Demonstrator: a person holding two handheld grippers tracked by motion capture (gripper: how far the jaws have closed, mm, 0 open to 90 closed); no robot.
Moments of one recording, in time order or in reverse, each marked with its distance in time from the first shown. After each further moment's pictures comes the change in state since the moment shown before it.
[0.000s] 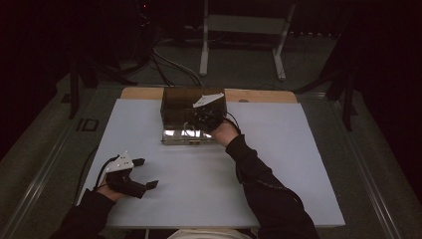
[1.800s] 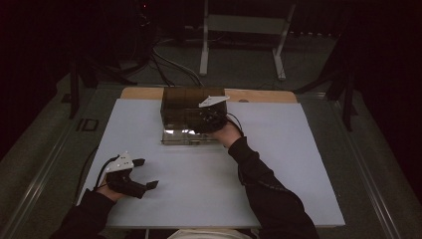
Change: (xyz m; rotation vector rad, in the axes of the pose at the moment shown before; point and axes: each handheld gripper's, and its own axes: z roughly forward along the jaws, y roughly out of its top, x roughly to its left) left arm 0.000 -0.001 0.001 0.000 -0.007 -0.002; right arm -0.011 -0.012 0.000 -0.055 -0.042 0.062
